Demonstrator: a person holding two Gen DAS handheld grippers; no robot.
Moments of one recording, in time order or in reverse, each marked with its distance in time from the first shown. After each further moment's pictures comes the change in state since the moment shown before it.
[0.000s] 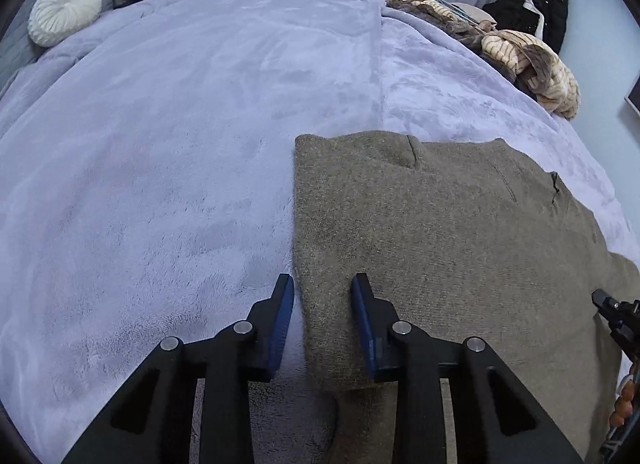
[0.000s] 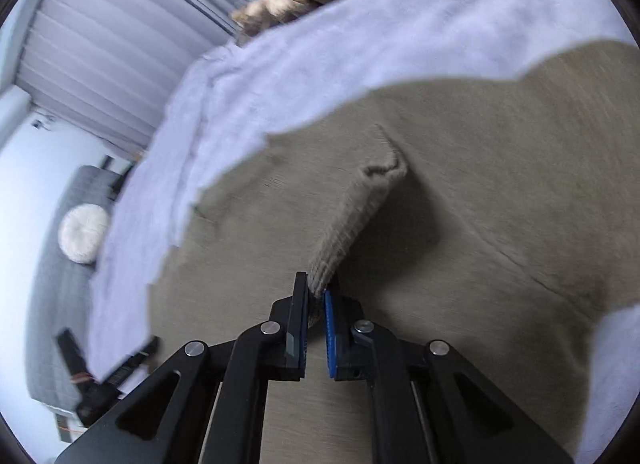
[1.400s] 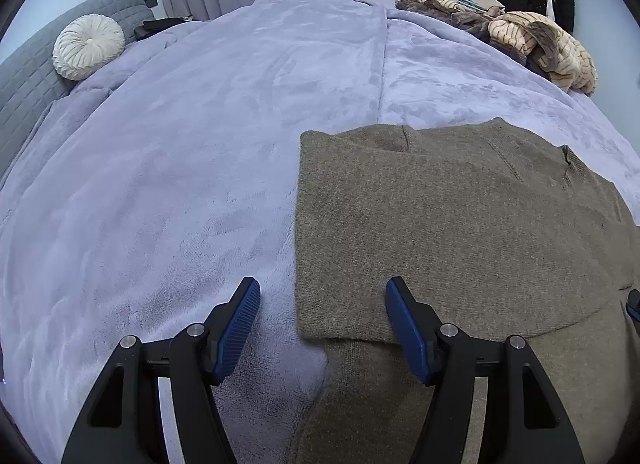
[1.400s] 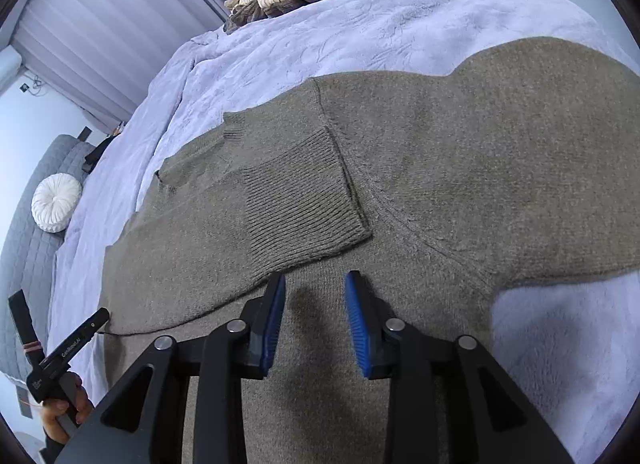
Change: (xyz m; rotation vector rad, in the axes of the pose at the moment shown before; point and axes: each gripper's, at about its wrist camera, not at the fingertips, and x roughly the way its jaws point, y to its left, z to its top) left arm -0.027 -0.034 -0.017 0.060 -0.039 0.193; right arm -0.040 -0.025 -0.016 -0.122 -0.008 -0.094
